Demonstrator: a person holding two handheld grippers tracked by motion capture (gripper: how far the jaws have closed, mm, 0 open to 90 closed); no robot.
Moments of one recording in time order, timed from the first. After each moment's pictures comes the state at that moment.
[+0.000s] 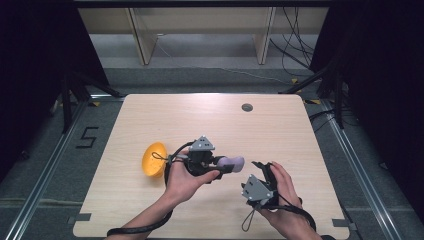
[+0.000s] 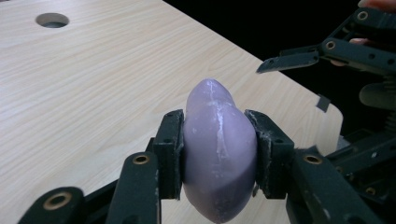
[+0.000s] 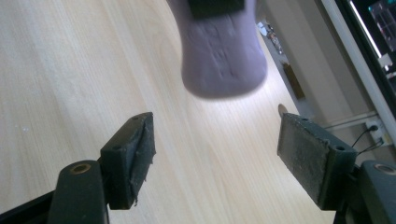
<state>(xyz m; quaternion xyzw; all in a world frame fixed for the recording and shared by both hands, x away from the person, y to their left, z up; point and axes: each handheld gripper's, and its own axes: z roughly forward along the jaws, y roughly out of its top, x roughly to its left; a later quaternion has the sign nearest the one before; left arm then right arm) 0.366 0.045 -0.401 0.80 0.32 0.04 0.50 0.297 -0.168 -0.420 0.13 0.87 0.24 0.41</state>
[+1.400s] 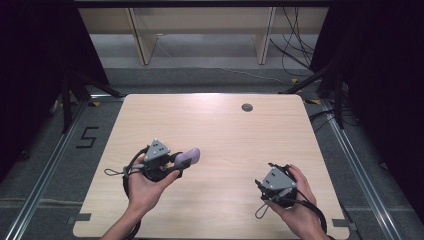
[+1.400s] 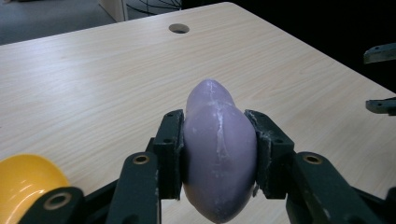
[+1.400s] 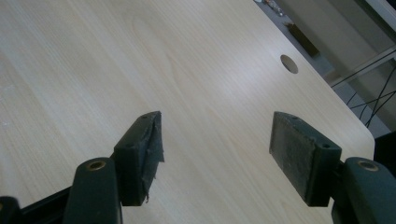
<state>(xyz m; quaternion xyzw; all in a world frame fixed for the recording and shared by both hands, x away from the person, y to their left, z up) 0.345 0.138 -0.402 0.76 0.41 0.17 0.48 0.307 -0.210 -0.430 0.24 0.86 0.28 0.35</state>
